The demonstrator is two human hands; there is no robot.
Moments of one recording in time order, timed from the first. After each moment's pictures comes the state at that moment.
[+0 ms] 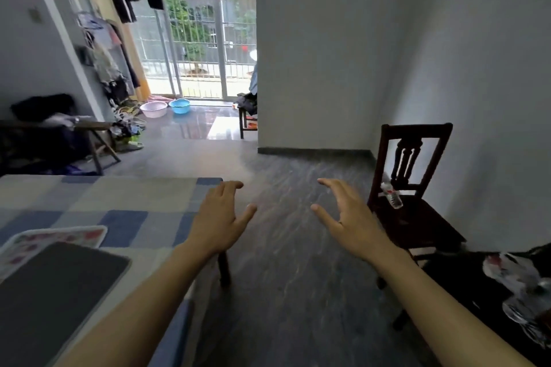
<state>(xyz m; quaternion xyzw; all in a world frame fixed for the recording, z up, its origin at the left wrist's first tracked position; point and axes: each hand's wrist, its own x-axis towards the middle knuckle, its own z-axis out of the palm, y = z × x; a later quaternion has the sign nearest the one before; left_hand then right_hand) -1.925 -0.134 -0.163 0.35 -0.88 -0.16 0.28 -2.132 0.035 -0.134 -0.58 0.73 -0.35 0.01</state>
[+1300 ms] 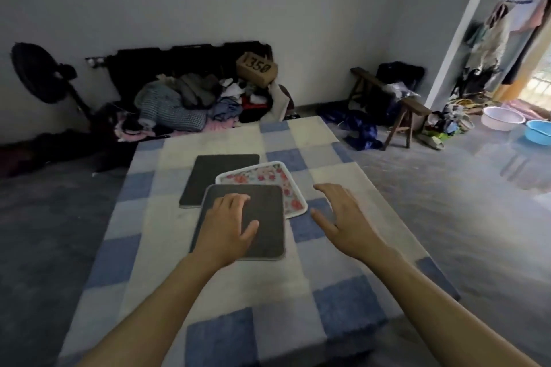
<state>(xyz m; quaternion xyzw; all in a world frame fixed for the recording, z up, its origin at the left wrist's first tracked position) -1.773 -0.272 -0.221 0.86 -0.46 0.02 0.23 -1.961 -0.449 -0.204 -0.91 0.25 -0.22 0.25</state>
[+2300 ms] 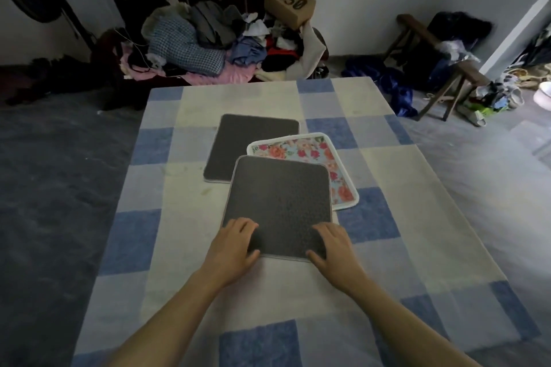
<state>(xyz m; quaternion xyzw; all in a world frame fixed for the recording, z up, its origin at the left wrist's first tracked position) -1.639 -0.239 -0.380 0.85 -0.49 -0.11 0.14 -1.821 -0.425 -0.376 -0.92 0.27 -0.02 0.27</state>
